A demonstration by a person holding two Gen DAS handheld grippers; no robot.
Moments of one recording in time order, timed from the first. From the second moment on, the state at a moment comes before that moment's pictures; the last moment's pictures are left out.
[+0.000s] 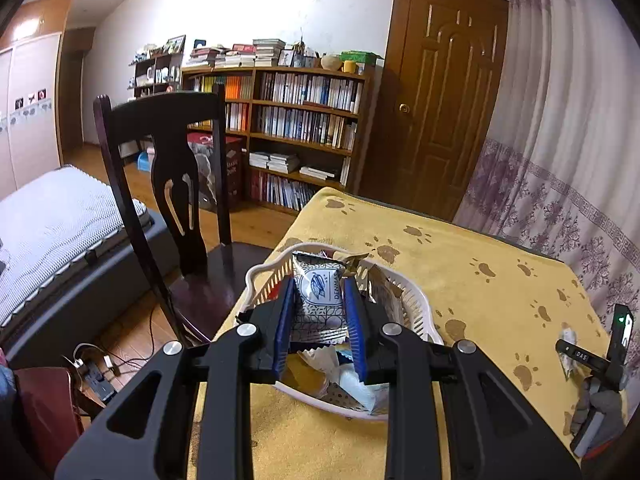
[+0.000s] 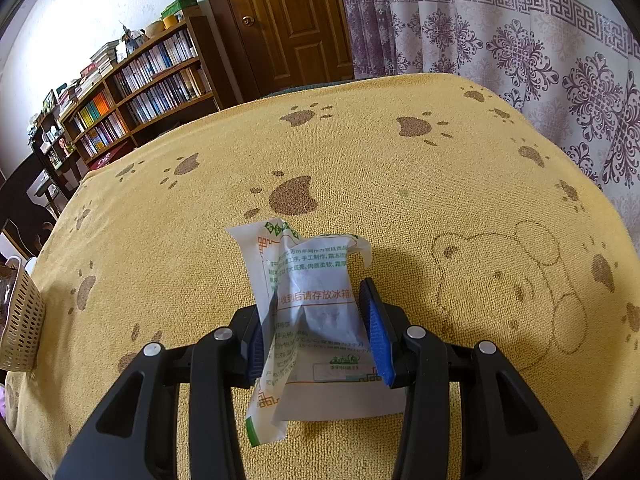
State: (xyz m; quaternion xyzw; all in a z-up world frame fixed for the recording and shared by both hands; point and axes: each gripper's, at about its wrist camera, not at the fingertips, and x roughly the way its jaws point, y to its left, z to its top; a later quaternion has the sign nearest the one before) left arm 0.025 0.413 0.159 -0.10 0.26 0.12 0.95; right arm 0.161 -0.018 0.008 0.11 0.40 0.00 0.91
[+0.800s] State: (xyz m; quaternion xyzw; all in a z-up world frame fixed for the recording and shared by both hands) left arm 0.022 0.437 0.158 -0.12 0.26 0.14 0.95; right arm 0.161 -0.019 0.008 0.11 0.40 0.00 0.91
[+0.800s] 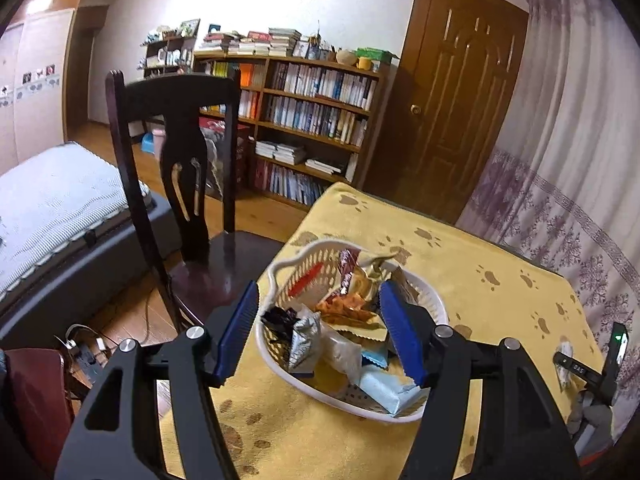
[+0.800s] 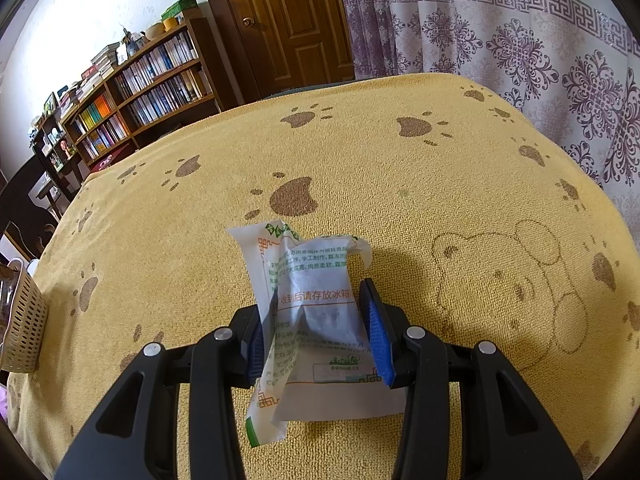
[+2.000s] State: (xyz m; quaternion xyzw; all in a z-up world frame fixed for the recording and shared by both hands) left arm -0.006 0.427 0.188 -0.10 0.20 0.15 0.96; right arm 0.147 -0.002 0.018 0.12 0.41 0.03 0.90
